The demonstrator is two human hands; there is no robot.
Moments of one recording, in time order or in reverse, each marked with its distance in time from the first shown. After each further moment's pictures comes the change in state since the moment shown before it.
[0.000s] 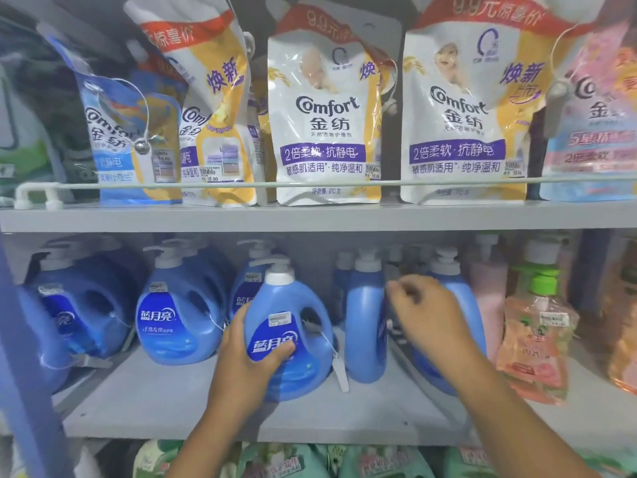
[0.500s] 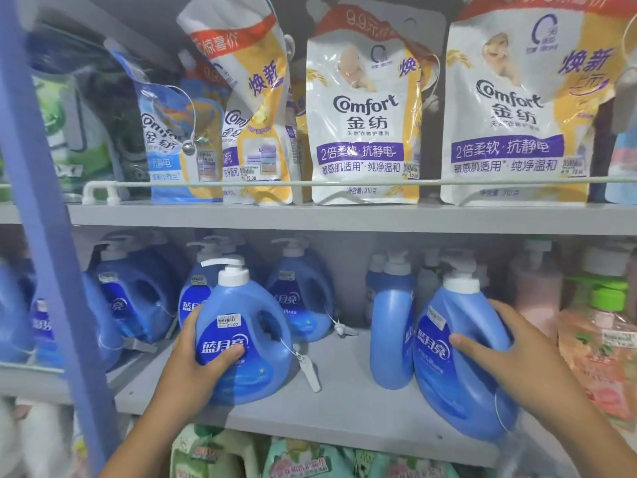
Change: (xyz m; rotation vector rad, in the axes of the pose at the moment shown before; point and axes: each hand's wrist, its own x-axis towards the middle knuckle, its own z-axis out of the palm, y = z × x) left_hand -0.005 -0.012 -0.102 0.075 0.090 -0.091; right_hand -0.023 0.044 -0.043 0.037 -0.147 0.102
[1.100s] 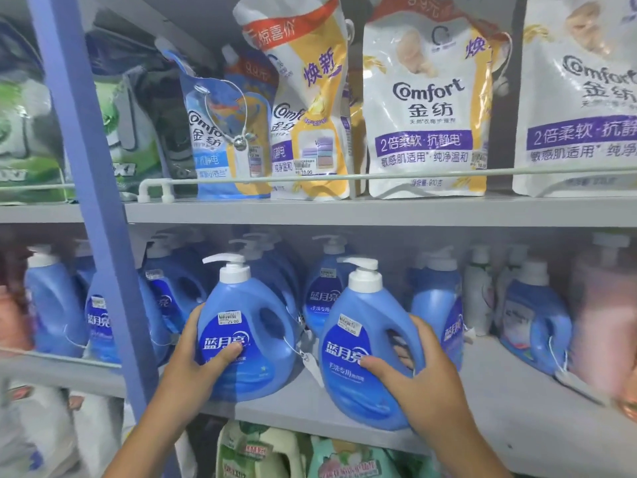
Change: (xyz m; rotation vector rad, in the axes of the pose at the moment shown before) left_hand 0.009 -0.024 -0.063 -0.015 0.029 -0.059; right_hand -0.042 -0.056 0.163 0.475 -0.125 -0.140
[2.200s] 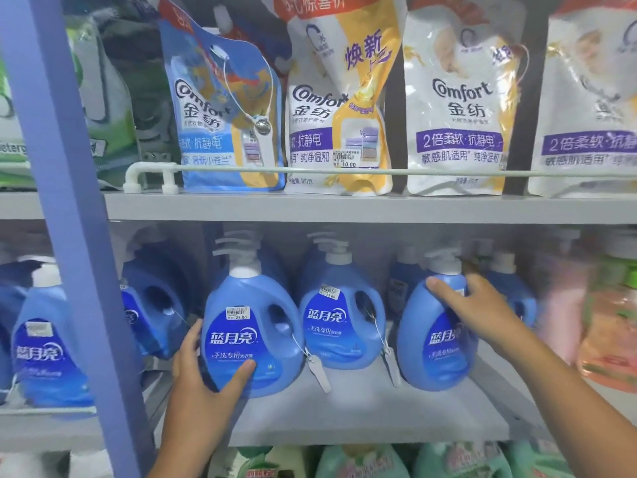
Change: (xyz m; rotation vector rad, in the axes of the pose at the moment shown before) left_hand 0.032 -0.065 0.007 -0.118 -0.003 0.110; right_hand 0.076 -0.042 -0.040 -0.539 0.215 0.260
